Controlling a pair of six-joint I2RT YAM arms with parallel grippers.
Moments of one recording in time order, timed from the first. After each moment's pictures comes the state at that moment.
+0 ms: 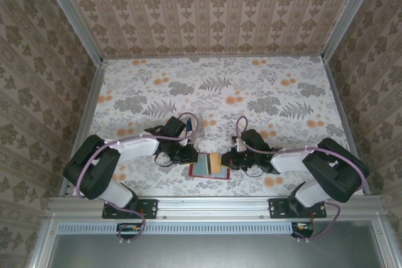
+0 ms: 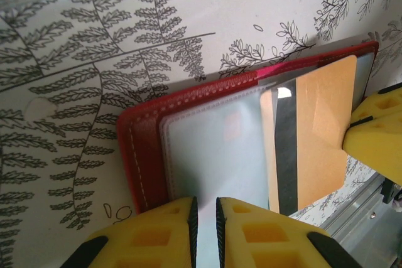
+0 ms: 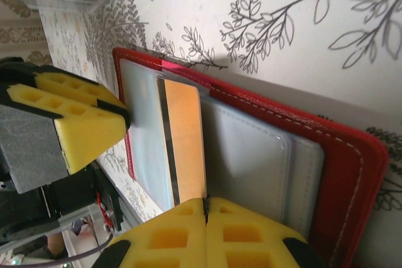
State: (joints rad) left arm -0.71 1.50 0.66 -0.36 0.54 -0.61; right arm 0.66 1.47 0.36 0.35 -0.54 1.04
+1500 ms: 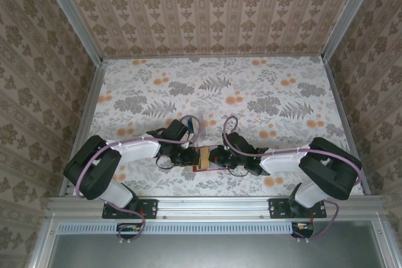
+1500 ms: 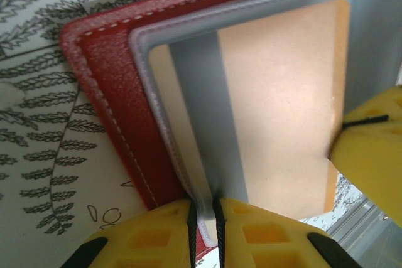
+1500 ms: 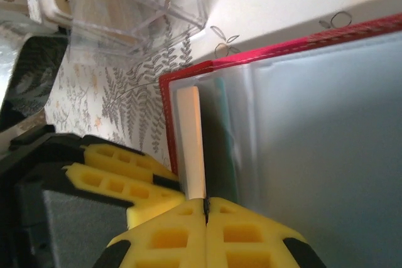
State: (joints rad) left arm -0.75 1.50 0.64 -0.32 0.51 -0.63; right arm 0.88 1.53 0.50 0.32 -0.18 1.18
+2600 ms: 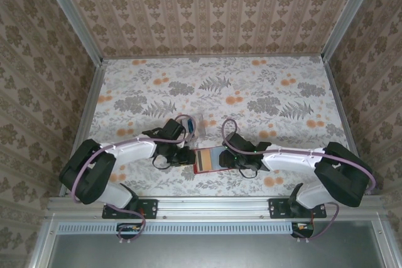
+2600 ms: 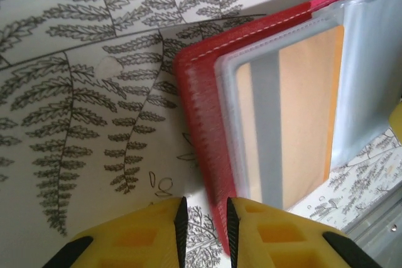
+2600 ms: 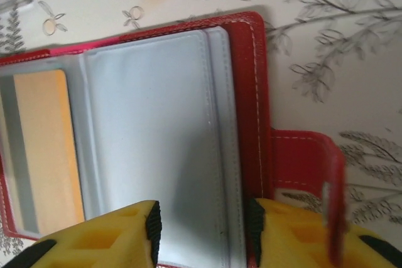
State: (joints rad) left arm -0.71 1.45 0.63 -0.39 0.47 -0.64; right arm 0.88 1.42 0.62 -0.27 0.03 0.91
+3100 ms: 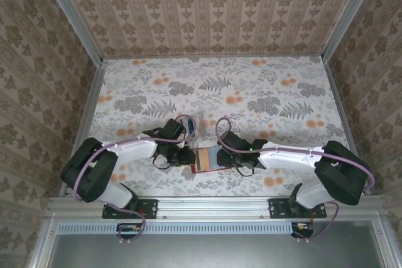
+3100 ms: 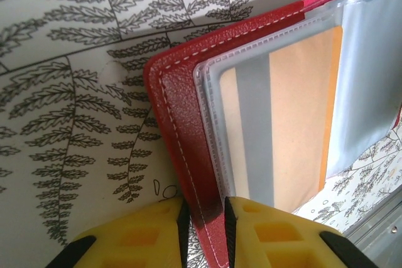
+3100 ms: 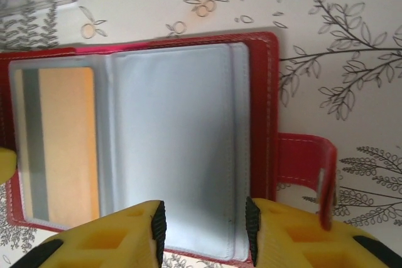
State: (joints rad) left arm -0.71 1.46 0.63 -0.38 0.47 -0.64; right arm 0.93 1.43 0.71 -0.36 0.09 0.86
